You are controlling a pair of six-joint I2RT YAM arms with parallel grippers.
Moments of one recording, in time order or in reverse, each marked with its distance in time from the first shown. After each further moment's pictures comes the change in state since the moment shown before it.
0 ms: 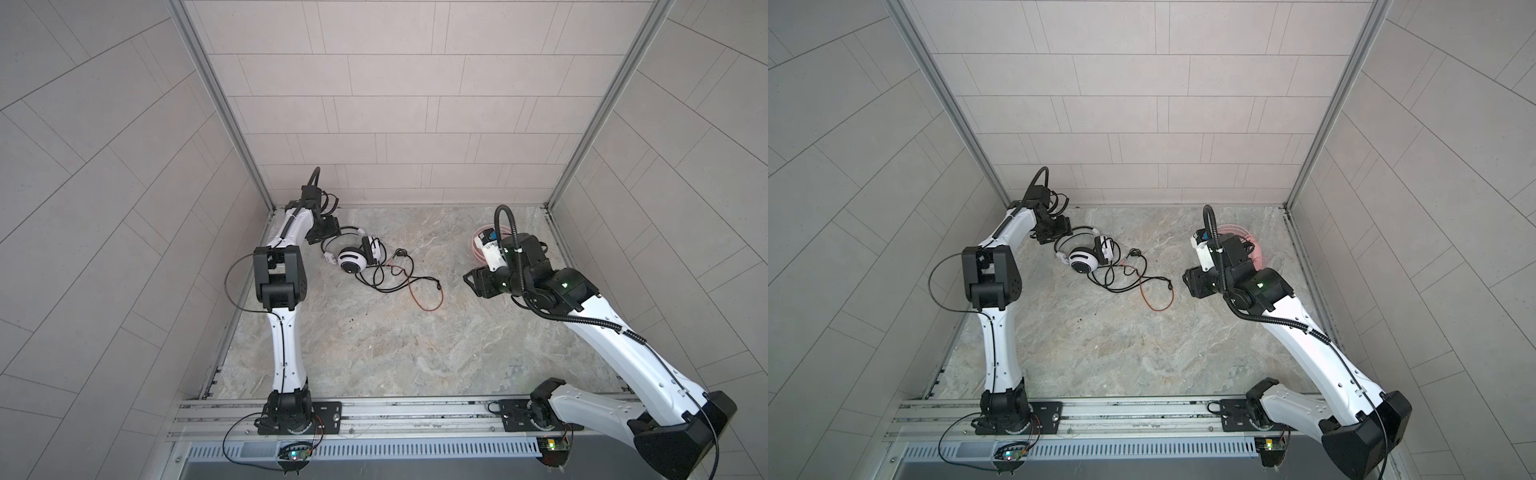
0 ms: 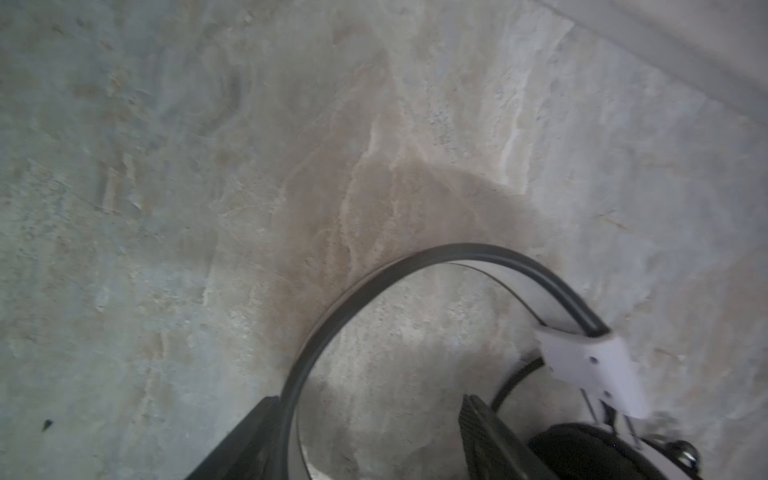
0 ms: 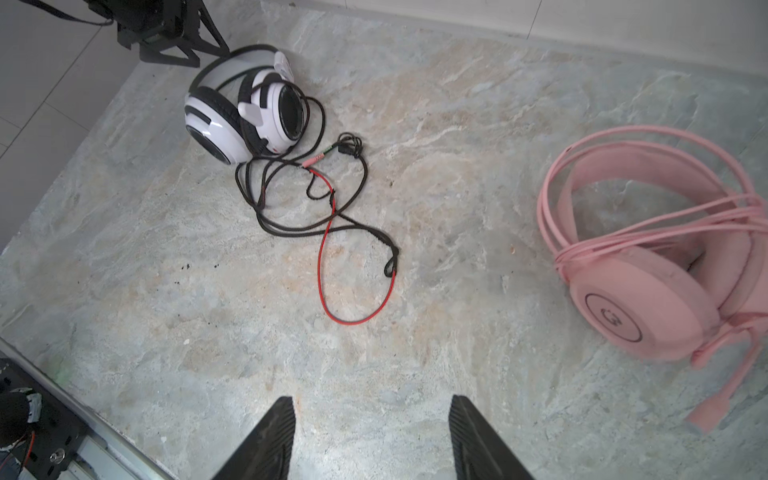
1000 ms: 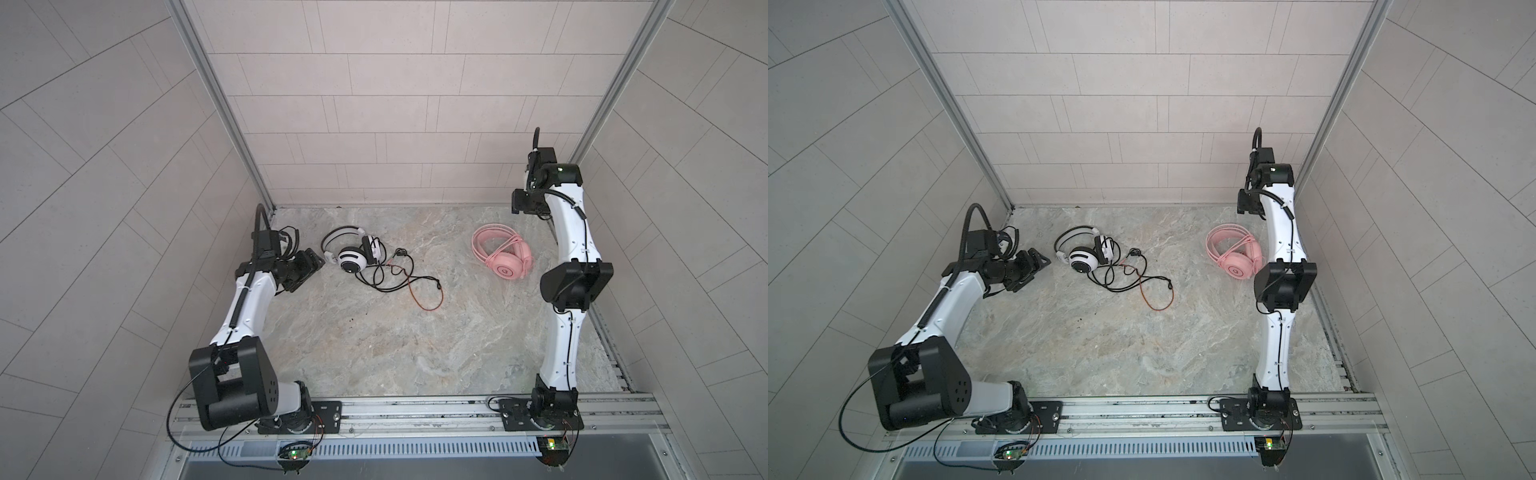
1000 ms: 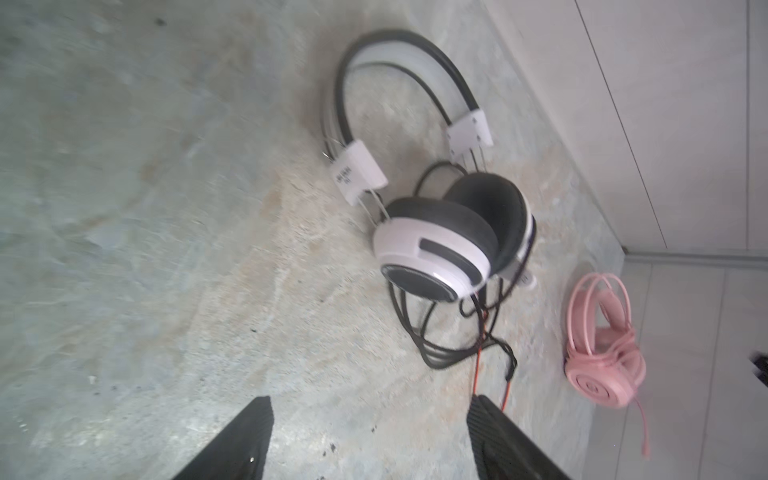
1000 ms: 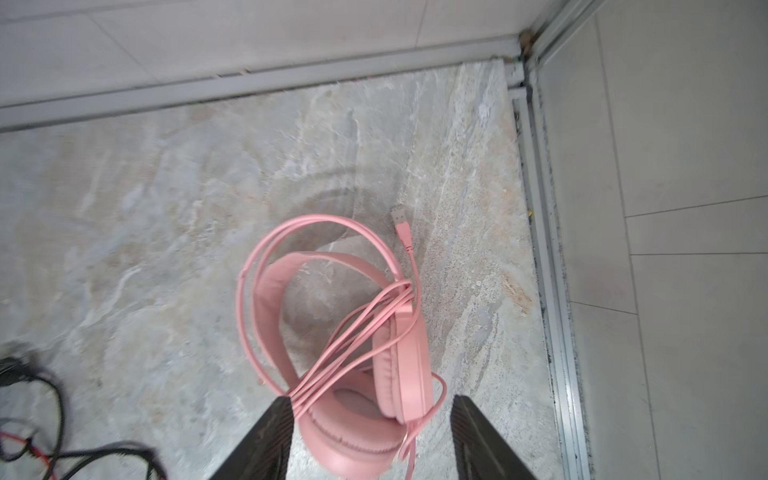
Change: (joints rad) left arm 0.172 -0.953 -1.040 0.274 0.313 -0.254; right arm -0.517 1.072 1.395 -0.579 0.170 -0.084
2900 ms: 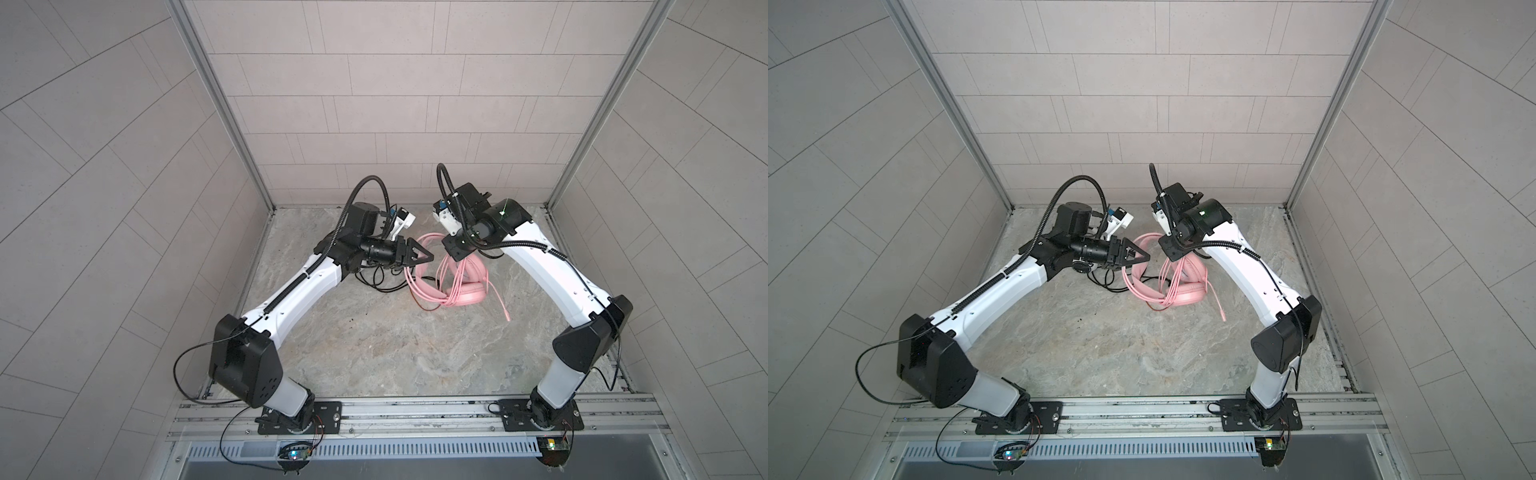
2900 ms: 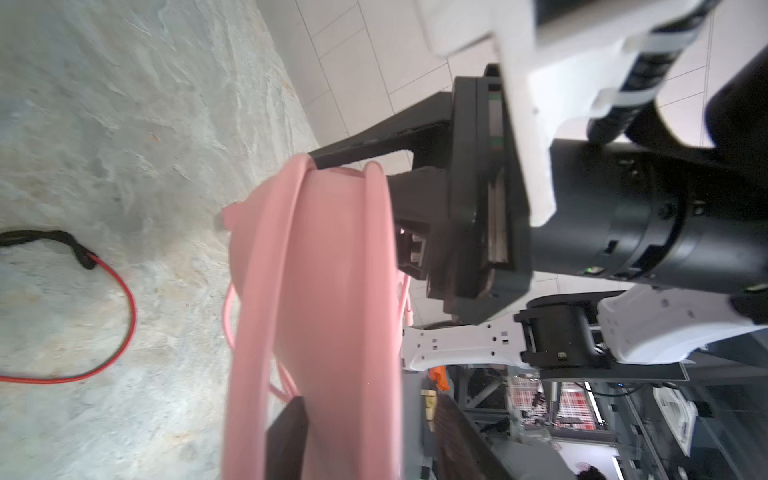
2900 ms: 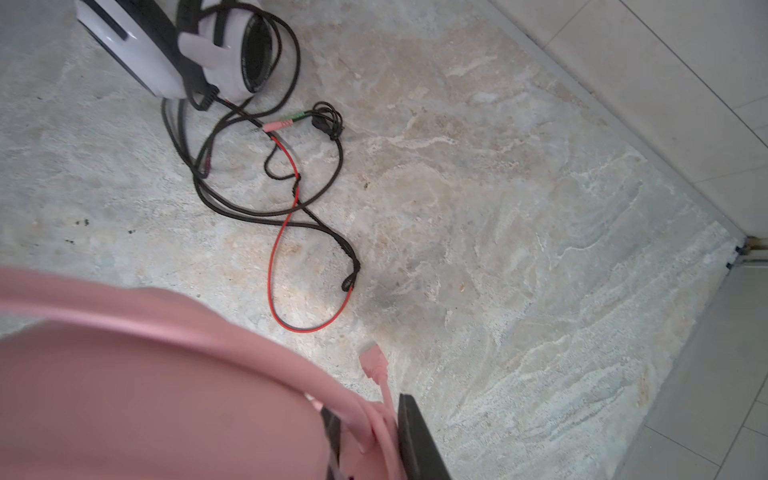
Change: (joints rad) left arm -0.709 0.126 0.312 0.204 0.549 -0.122; right arm 0.573 -0.422 -0.603 0.130 0.022 -0.157
